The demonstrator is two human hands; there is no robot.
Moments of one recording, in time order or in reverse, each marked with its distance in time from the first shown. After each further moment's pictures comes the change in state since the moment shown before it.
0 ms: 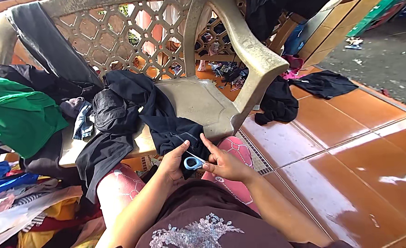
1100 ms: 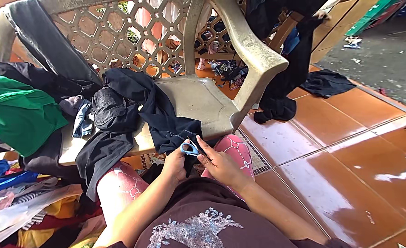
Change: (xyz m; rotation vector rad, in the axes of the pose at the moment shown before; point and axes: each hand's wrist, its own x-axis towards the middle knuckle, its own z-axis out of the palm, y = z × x) left_hand -0.001 -0.014 0.011 -0.045 0.154 0.132; right_hand -0.004 -0.021 0.031 -0.438 0.330 0.048
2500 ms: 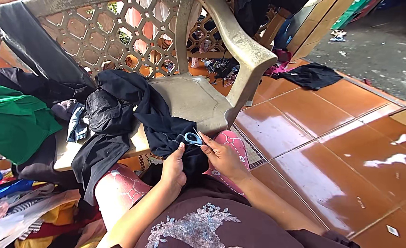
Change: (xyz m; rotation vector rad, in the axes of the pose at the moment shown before) left_hand -0.017 -0.004 0.009 0.105 0.226 -0.018; right_hand -0.002 0.016 0.003 0.087 0.239 0.026
